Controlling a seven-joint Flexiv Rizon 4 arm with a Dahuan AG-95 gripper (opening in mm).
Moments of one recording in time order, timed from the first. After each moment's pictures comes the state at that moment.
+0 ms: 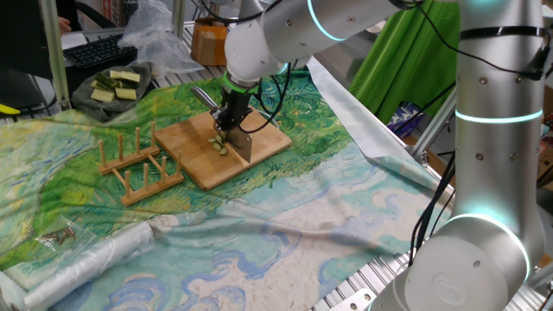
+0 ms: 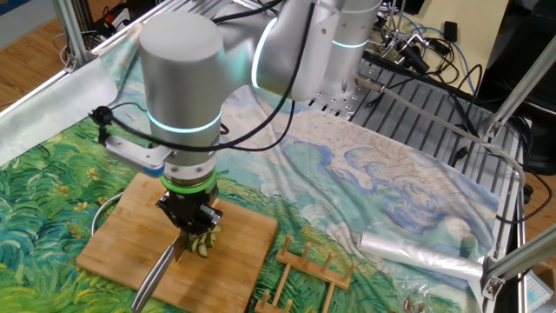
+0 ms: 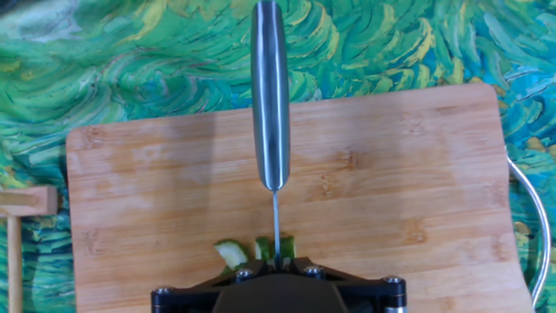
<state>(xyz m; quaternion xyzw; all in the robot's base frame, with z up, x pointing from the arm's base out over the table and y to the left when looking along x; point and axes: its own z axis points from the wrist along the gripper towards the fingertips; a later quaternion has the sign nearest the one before) 0.656 -0.026 0.035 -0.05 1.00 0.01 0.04</state>
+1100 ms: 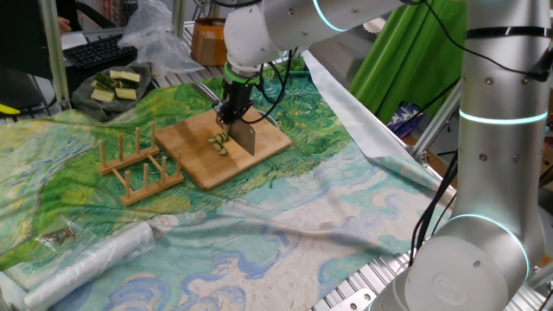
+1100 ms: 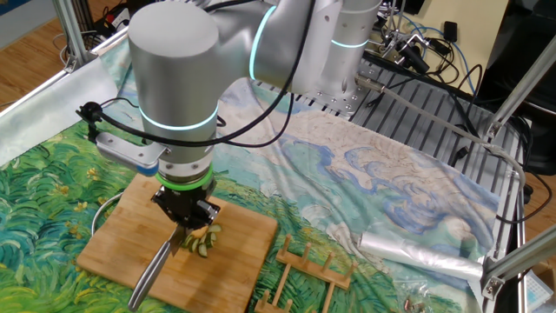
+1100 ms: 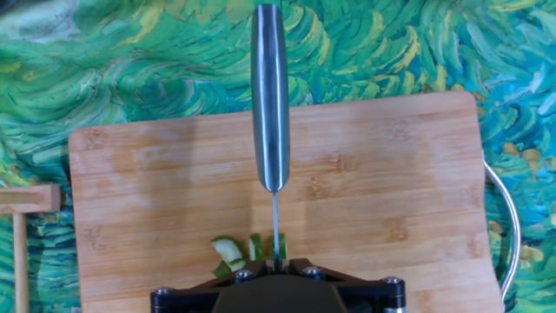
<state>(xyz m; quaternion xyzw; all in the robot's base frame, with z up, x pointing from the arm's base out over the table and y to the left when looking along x) 0.655 -0.034 0.056 -0.06 1.00 0.00 0.04</state>
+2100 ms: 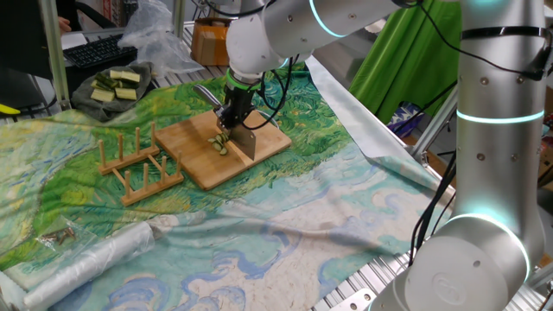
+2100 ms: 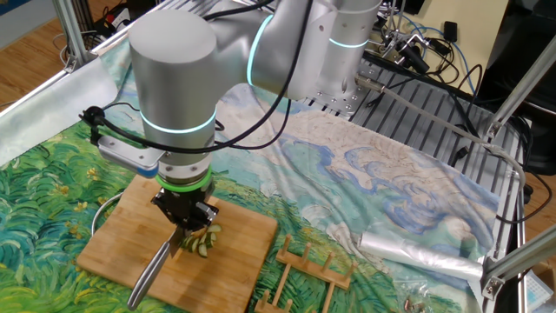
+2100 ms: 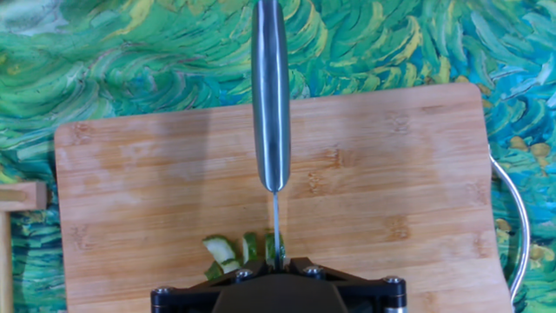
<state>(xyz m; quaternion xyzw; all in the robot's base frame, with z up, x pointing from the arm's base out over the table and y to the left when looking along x) 0.654 -0.035 0.040 -0.06 1.00 0.01 0.04</state>
